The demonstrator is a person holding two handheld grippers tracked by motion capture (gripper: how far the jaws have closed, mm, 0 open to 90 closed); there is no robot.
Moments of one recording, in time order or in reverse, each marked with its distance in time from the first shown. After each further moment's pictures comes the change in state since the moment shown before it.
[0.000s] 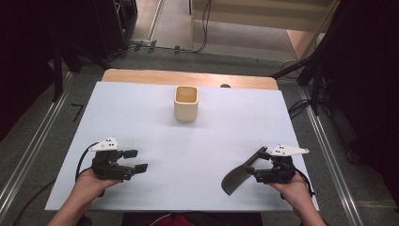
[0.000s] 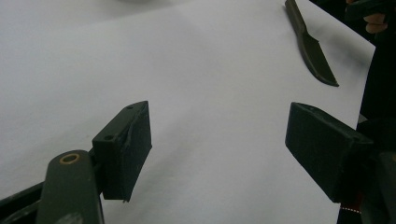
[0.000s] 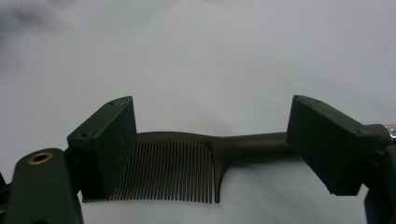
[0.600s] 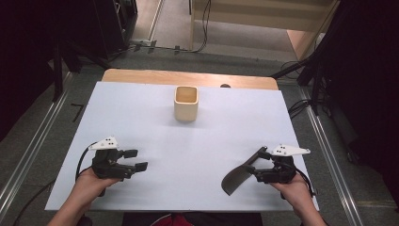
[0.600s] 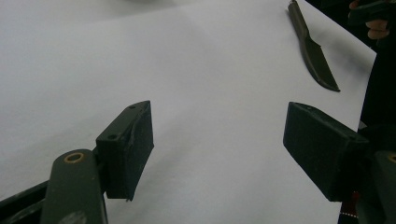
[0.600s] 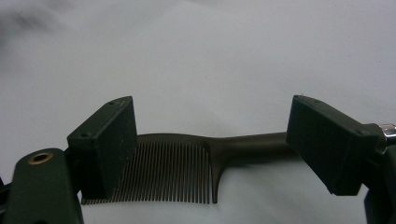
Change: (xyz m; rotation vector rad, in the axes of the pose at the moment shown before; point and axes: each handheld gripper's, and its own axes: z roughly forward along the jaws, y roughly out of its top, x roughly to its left) left arm 0.002 0.000 0.001 0.002 0.008 -0.020; right arm -0.001 -0.001 -0.001 -0.013 -0.003 0.010
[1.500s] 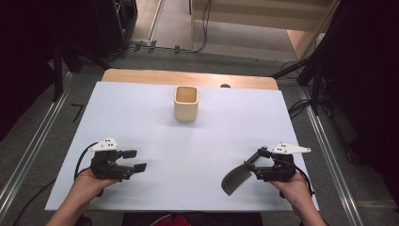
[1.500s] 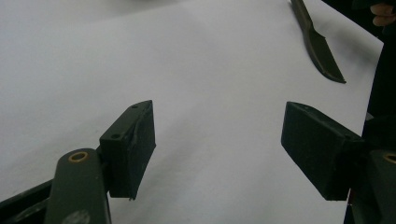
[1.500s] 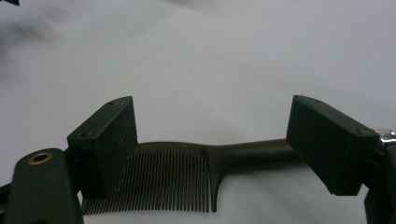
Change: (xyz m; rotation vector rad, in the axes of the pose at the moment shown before) left arm 0.000 -0.001 -0.002 0.011 0.011 0.033; right arm -0.001 0.004 0.001 -0.023 -0.005 0.023
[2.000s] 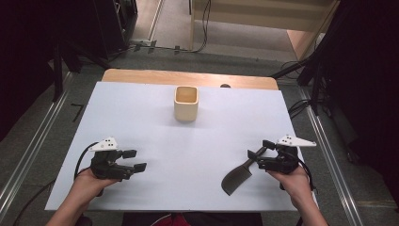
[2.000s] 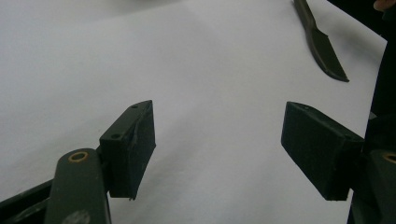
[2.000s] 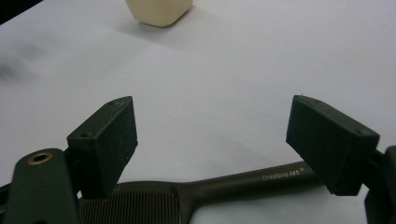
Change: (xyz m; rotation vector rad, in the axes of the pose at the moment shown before) left arm 0.001 0.000 0.000 0.002 0.007 0.001; right arm -0.012 0.016 -0.003 -0.068 -0.078 0.046
